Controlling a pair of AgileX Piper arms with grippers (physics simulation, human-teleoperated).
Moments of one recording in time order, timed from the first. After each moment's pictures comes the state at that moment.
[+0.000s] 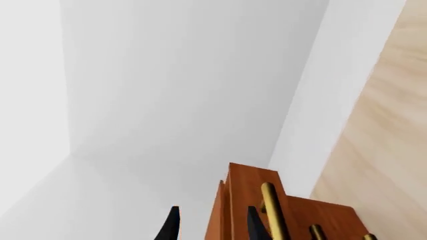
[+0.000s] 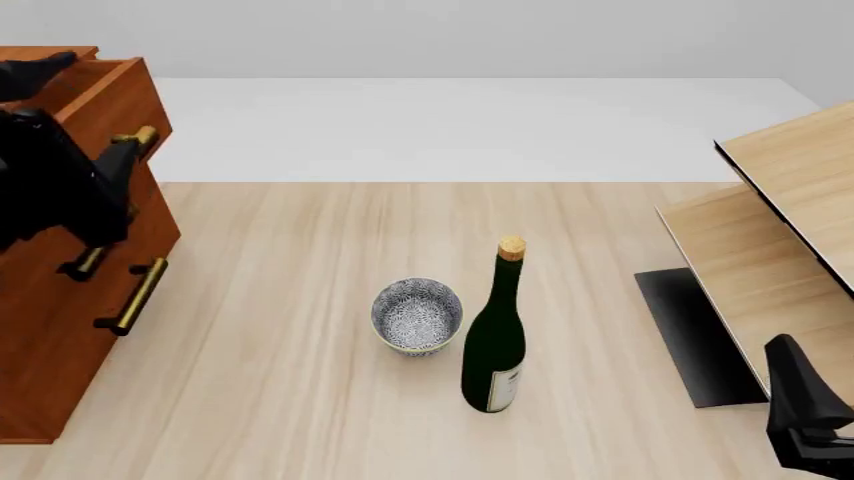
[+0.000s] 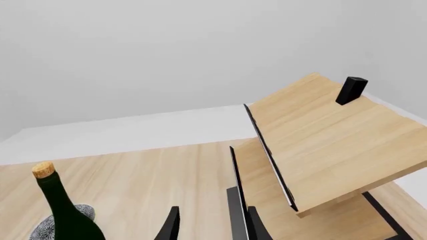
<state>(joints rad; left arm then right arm) -0.09 0.92 -0.67 -0.21 1.37 -0.05 0.00 -0.02 0.00 0.11</state>
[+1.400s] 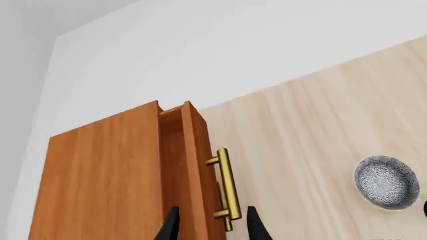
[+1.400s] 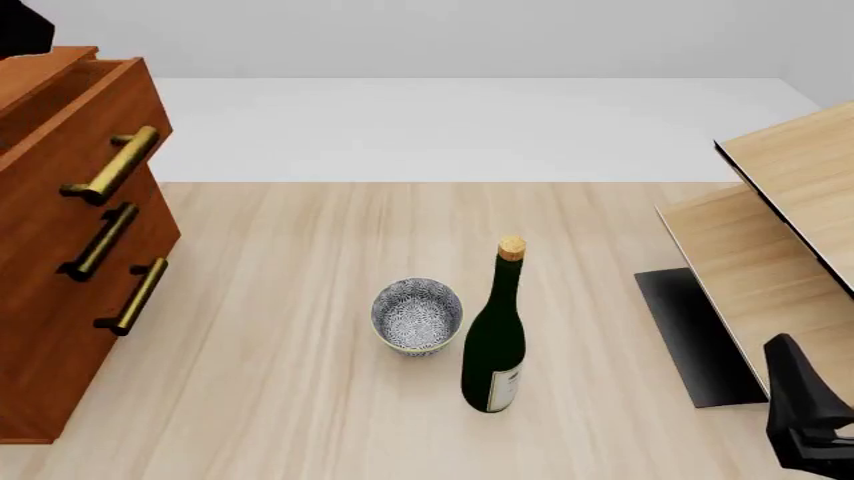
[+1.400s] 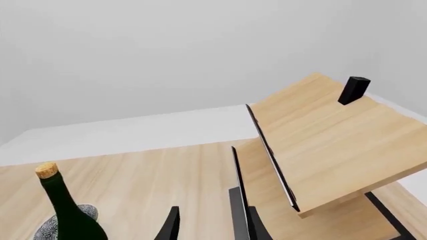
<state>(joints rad) 0.02 1.18 -1.65 1.09 0.37 -0.04 0.00 -0.02 0.00 0.11</state>
